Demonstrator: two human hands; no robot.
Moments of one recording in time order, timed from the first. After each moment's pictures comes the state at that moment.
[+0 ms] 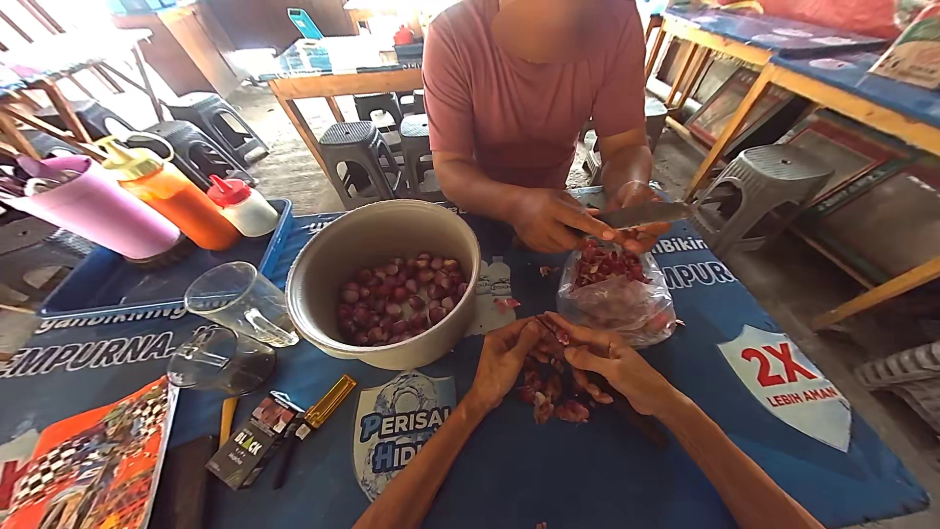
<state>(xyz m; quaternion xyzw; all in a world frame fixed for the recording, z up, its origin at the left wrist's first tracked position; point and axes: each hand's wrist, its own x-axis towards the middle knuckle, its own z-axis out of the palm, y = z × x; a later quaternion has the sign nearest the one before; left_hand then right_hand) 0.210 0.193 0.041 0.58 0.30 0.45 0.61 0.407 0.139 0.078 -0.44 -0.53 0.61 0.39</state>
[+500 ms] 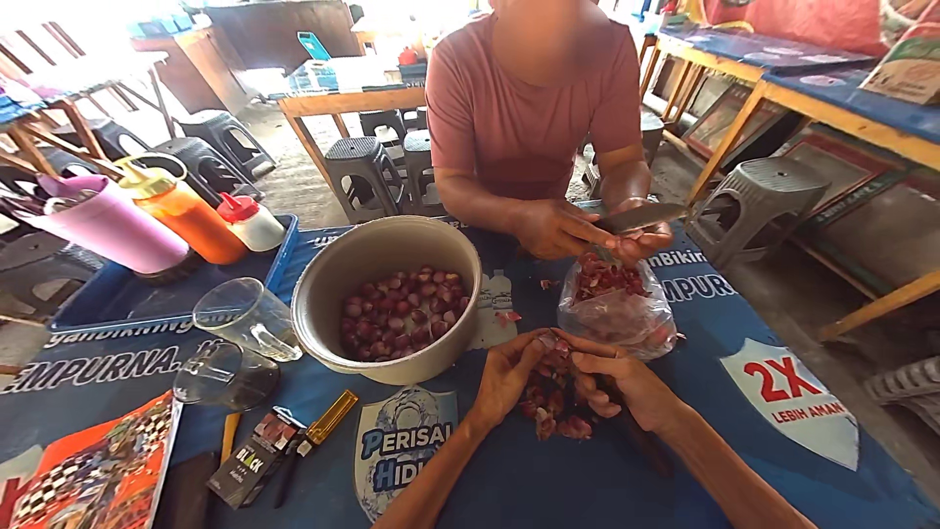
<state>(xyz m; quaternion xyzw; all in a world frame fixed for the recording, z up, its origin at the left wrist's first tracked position) 0.210 0.191 0.042 0.61 0.29 0.45 0.59 0.408 0.142 0.081 -0.45 -0.38 0.70 0.41</state>
